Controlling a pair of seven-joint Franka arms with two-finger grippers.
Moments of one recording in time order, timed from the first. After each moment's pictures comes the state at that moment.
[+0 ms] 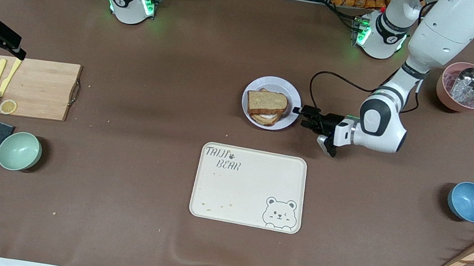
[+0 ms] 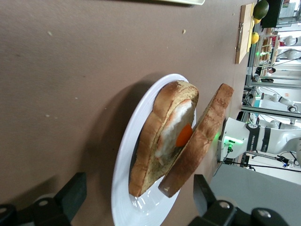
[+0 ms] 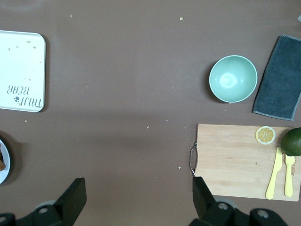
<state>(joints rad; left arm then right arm) -0.19 0.50 -0.14 -2.20 -1.19 2.07 0.95 0.02 -0.02 -0.08 -1.59 0.09 1.57 -0.12</state>
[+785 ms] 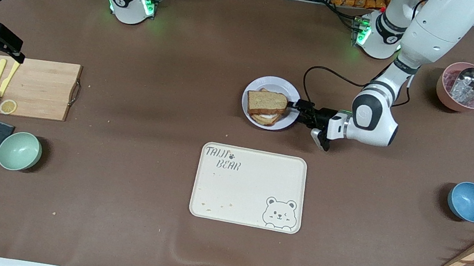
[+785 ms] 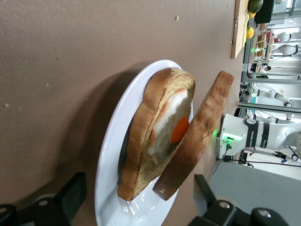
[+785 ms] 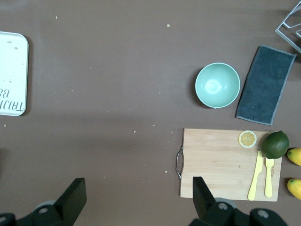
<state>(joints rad) -0.22 0.50 -0.14 -2.24 -1.26 2.08 1.03 0.00 -0.02 -0.03 -1.59 0.01 1.60 -0.10</state>
